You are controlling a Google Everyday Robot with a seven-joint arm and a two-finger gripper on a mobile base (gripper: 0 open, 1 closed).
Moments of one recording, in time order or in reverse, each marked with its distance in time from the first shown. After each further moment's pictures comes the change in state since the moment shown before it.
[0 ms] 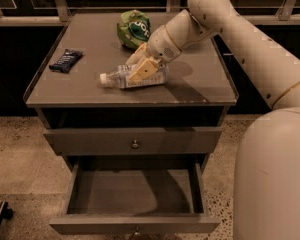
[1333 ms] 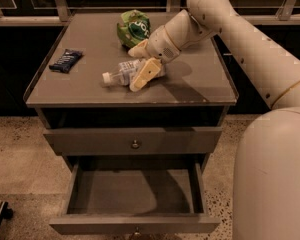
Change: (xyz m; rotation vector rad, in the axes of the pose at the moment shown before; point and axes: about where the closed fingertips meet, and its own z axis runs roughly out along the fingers) arm 0.000 0.000 0.000 0.000 0.000 0.000
